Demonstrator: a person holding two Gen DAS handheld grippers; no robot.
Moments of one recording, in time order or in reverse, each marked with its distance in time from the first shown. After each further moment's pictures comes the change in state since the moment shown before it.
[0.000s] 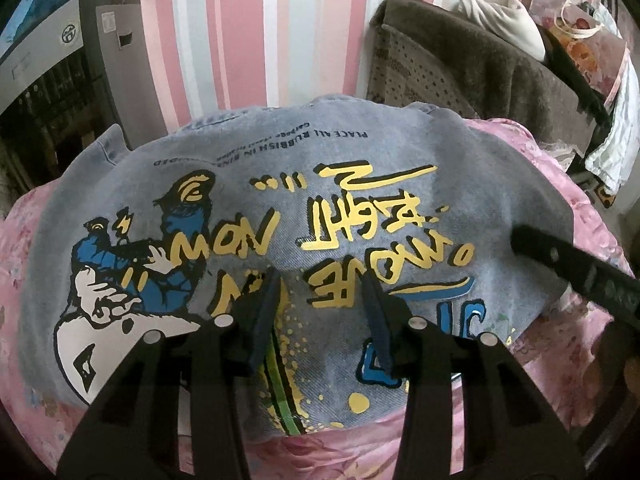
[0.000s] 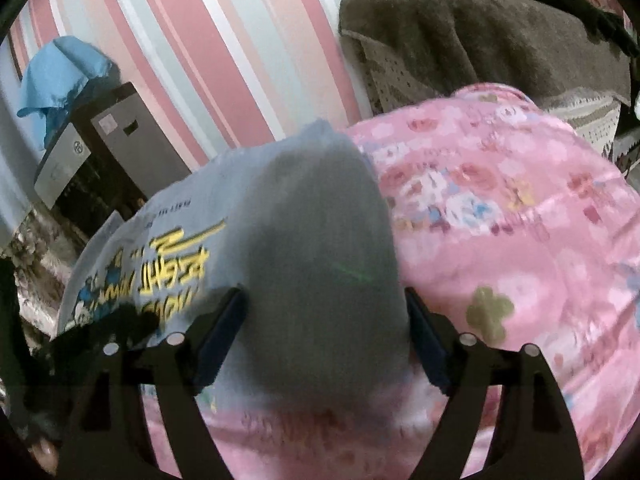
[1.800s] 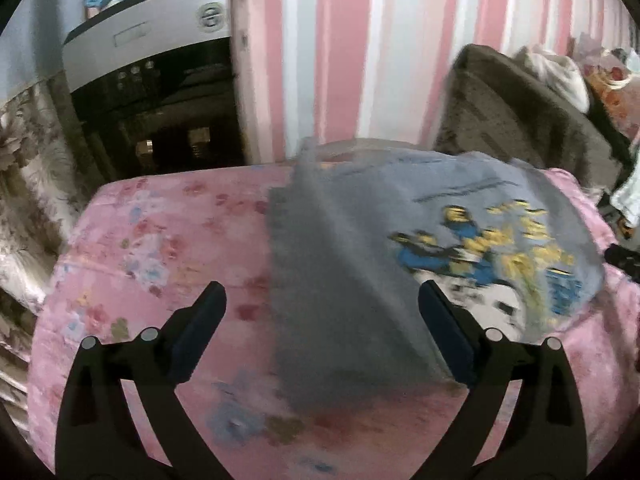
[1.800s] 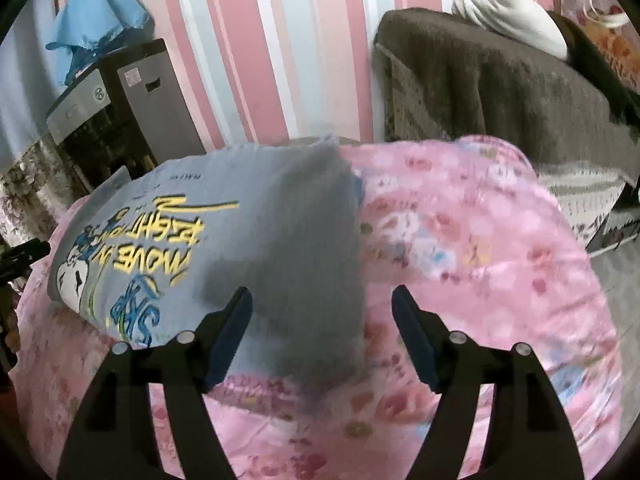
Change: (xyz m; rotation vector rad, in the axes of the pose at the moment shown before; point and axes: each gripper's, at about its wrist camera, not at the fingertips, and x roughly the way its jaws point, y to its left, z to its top) left arm -0.083 0.183 -0.003 -0.080 -0.059 0.087; right arm -0.043 -0.003 0.007 -0.222 0.031 -0.055
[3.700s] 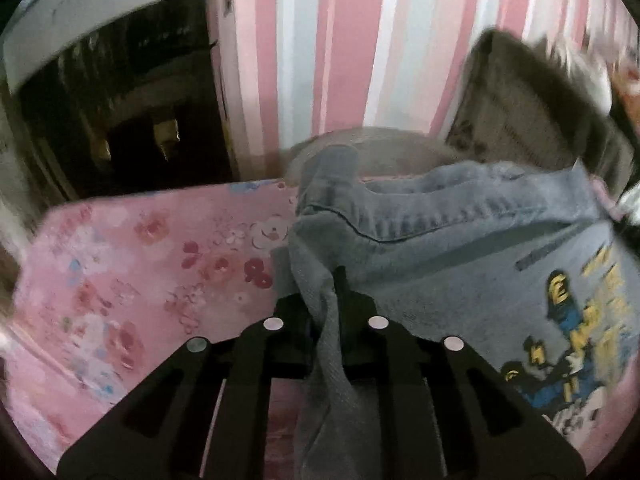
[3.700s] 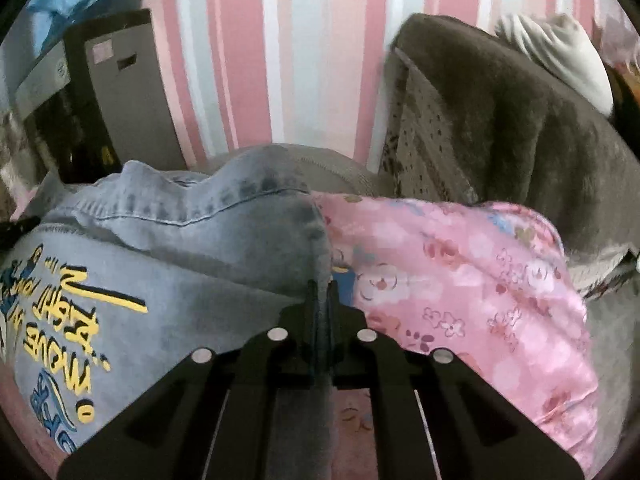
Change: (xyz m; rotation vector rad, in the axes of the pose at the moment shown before) left arm 0.122 0.035 0.057 0.035 0.072 -0.004; right arm 0.088 0.017 0.088 -0.175 0.026 -0.107
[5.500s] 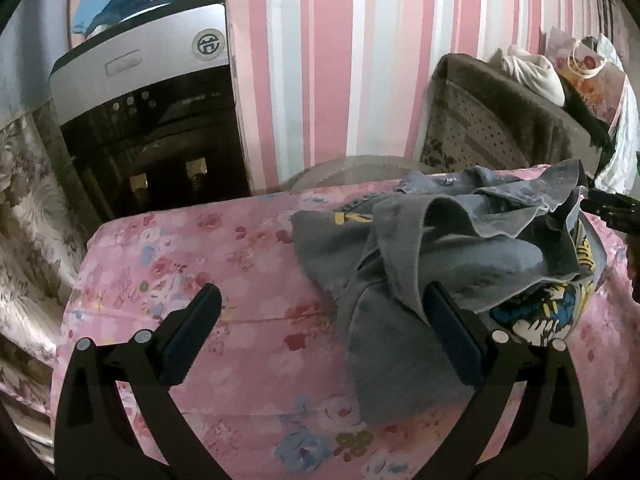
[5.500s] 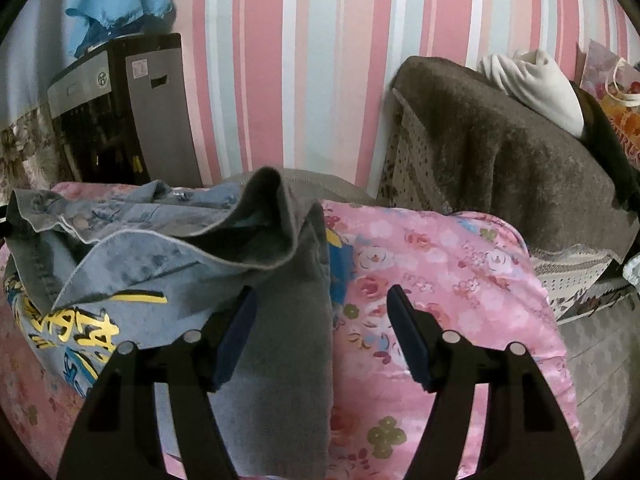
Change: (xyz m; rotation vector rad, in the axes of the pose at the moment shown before) left arm -0.127 0.010 -0.059 0.056 -0.139 -0.042; right arm -0.076 0.003 -0.047 -0.033 -0.116 -0.007
